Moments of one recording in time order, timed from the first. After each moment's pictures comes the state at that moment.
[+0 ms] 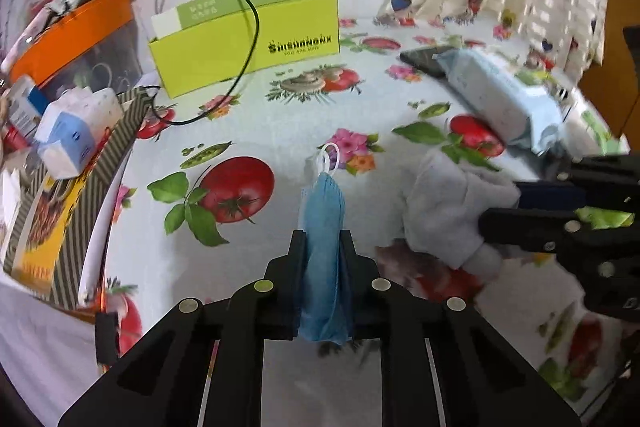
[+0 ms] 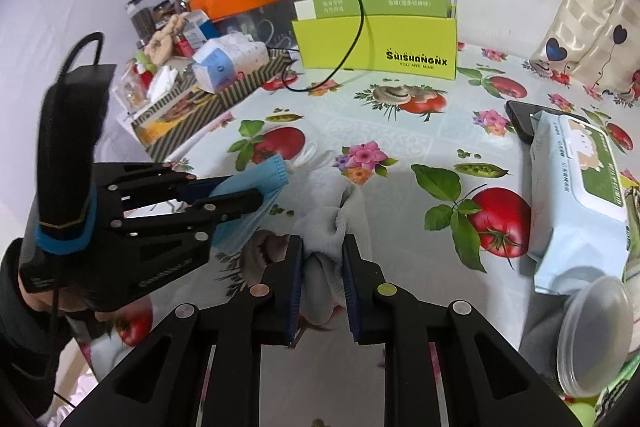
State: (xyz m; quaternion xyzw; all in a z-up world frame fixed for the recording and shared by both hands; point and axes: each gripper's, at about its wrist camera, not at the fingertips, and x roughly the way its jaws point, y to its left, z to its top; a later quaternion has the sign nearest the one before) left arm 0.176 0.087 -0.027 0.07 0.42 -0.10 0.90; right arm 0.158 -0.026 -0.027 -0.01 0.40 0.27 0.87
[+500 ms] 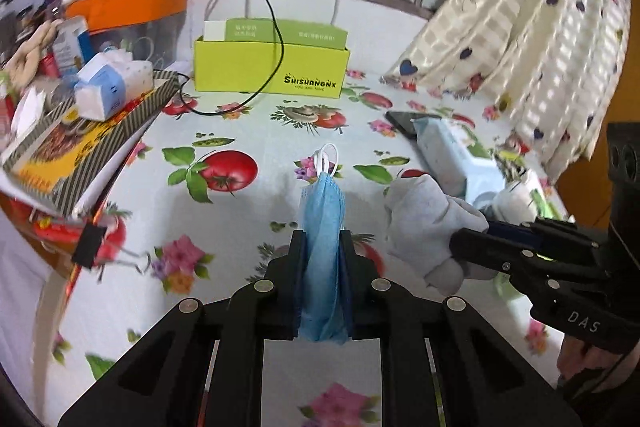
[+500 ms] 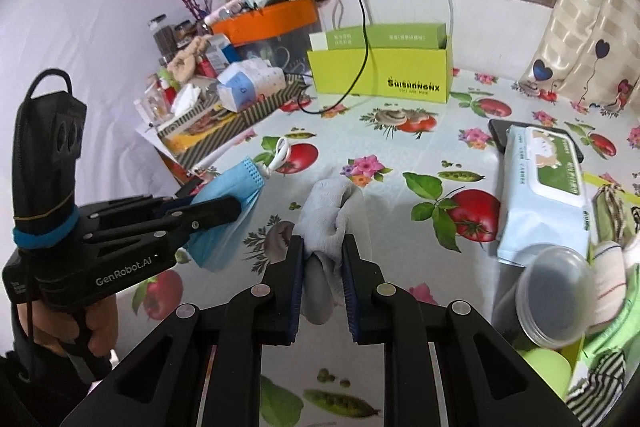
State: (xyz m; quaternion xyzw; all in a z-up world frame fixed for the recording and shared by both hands) left arm 0.107 0.081 0.005 -0.08 0.36 -0.07 0.93; right arm 0.110 -0.055 0.002 0.00 0.36 0.29 0.89
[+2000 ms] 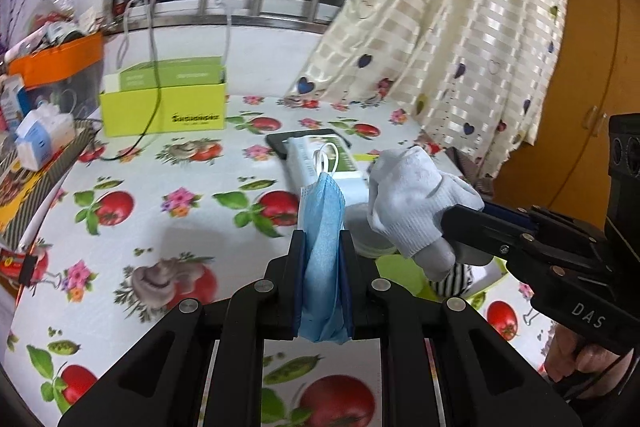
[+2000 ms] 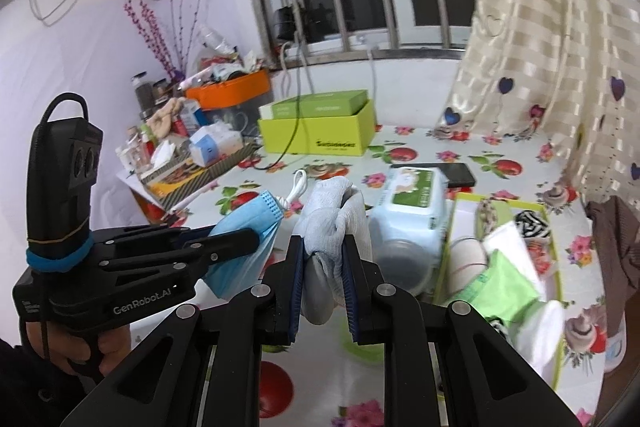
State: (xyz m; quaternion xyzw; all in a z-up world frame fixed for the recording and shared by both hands) left arm 0.080 -0.052 0.051 -0.05 0.32 -0.17 0.93; right arm 0.032 -0.177 0.057 0.02 0.27 0.22 0.94
